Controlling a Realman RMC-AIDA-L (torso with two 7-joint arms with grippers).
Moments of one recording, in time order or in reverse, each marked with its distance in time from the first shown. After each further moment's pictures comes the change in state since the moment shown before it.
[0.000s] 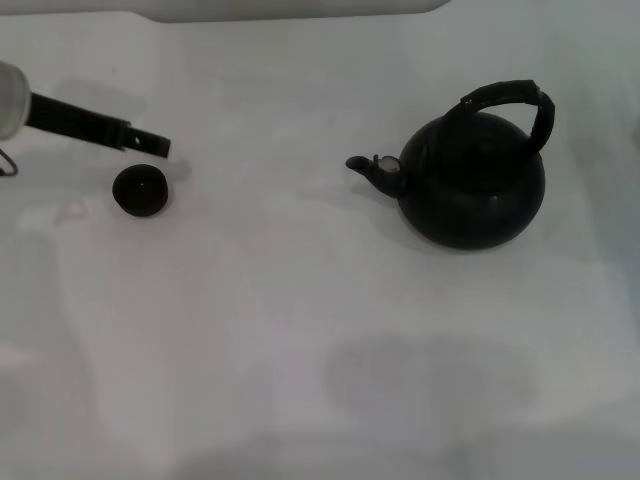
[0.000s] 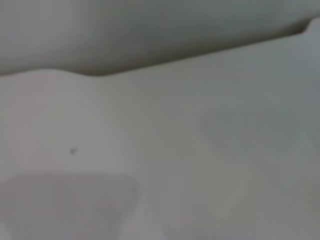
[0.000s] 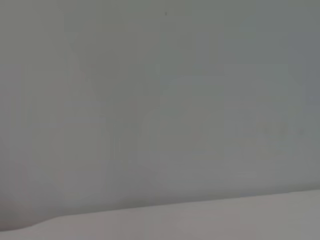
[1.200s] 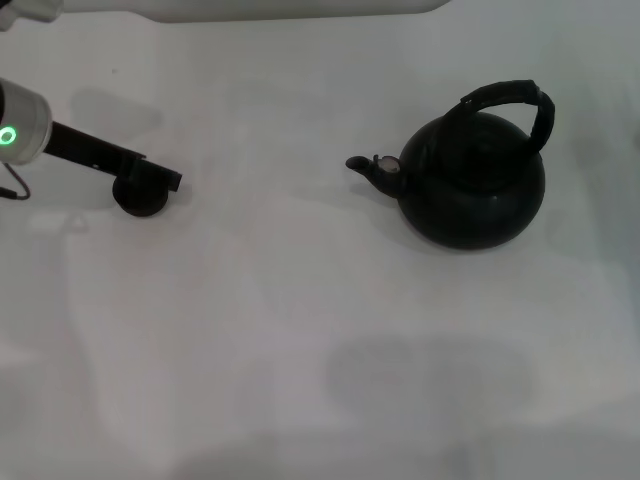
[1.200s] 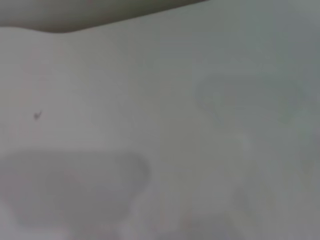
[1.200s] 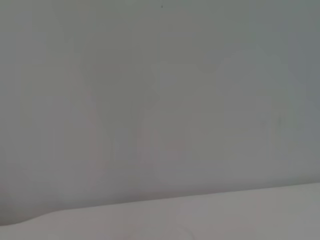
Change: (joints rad) left arm 0.002 -0.001 0.092 -0.041 0.011 0.010 -0.009; right arm -0.001 0.000 0.001 0.001 0.000 -0.014 0.002
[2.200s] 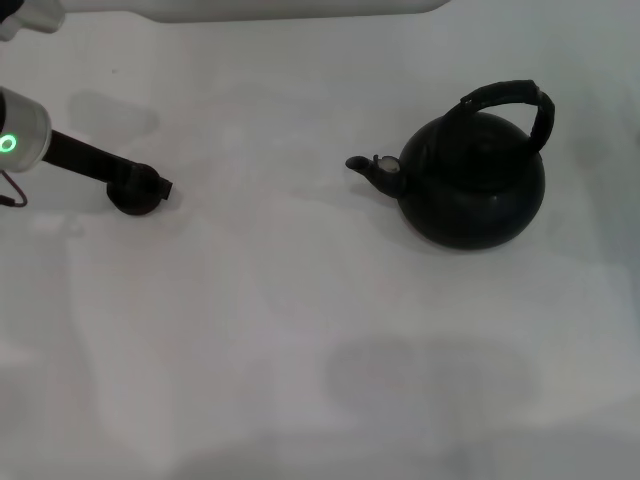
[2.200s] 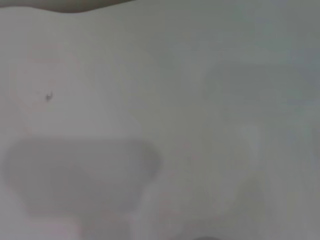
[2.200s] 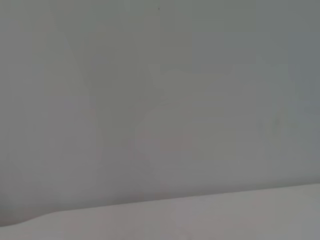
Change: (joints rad) left arm -0.002 -0.001 0.011 -0.016 0.035 0.011 -0.022; right arm -0.004 0.000 0.006 0.000 0.000 0.005 -0.005
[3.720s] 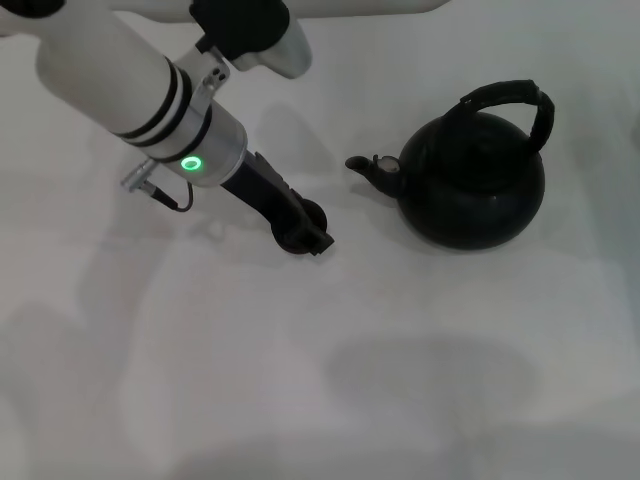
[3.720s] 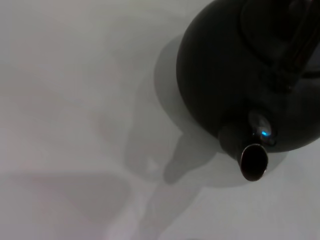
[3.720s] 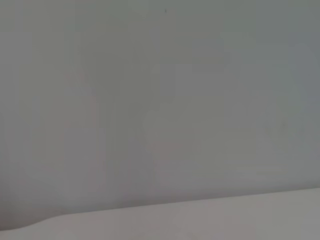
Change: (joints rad) left arm -0.135 -0.009 0.605 0.009 -0.332 0.030 0.056; right arm 0.009 0.000 -0.005 0.002 0.000 -0.002 0.003
